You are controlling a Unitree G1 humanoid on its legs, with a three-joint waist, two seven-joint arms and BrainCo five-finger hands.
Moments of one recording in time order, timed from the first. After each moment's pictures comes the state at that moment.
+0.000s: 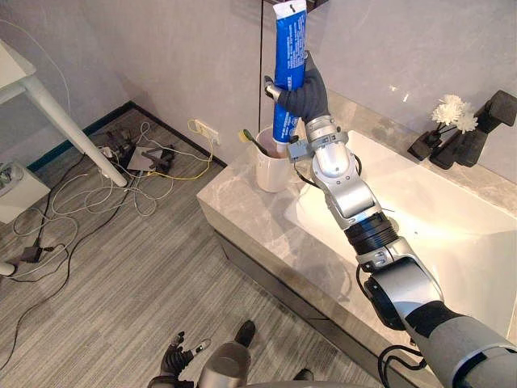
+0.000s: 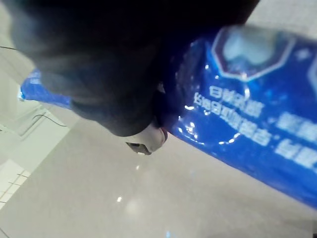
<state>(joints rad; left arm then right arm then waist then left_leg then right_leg) 0.26 0.17 -0.04 0.77 0.01 -0.14 0.11 -0.95 -0.13 0.25 0.42 0.03 -0.16 -0.21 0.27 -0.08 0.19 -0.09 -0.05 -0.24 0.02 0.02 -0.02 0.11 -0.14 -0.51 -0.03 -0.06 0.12</state>
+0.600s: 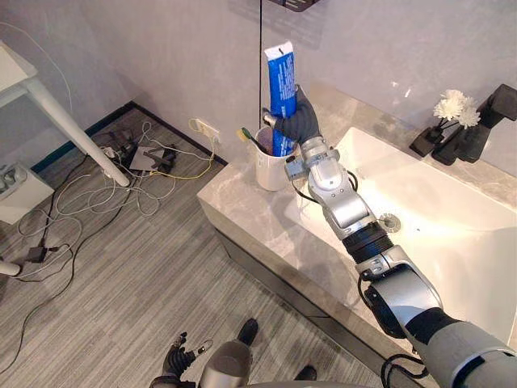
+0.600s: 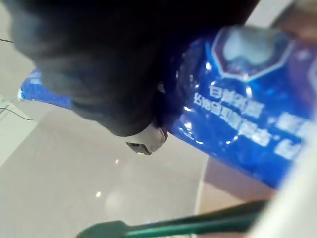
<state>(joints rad) 0.26 0.18 -0.06 0.78 0.01 -0.14 0.11 -0.87 -0.13 0.29 0.46 0.03 -0.15 -0.19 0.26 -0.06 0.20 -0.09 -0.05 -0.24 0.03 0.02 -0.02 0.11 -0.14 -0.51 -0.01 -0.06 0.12</state>
